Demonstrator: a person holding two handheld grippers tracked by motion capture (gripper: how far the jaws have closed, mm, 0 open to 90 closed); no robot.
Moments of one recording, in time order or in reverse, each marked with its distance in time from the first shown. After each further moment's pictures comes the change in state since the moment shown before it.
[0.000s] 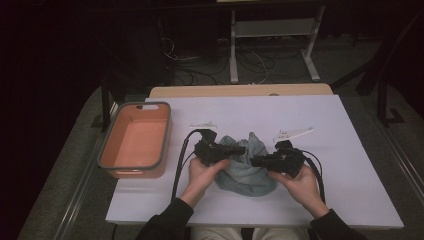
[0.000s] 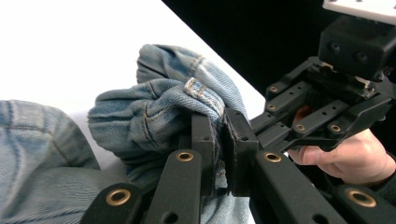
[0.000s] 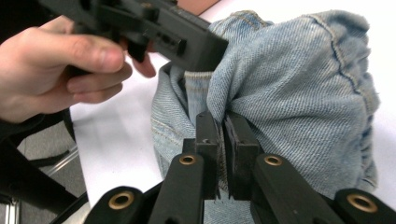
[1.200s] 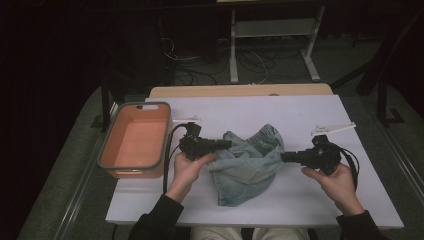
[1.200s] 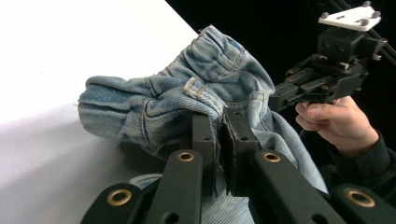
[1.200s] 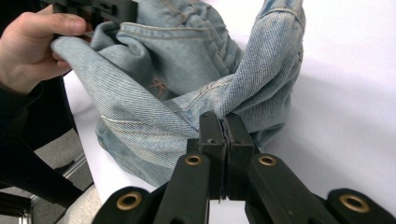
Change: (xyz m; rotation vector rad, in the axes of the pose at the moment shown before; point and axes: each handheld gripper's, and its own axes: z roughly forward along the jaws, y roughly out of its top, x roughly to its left) left arm 0.007 0.011 -0.034 0.008 0.024 -0.025; right arm -0.040 -0.020 -0.070 -0.032 -0.023 0.103
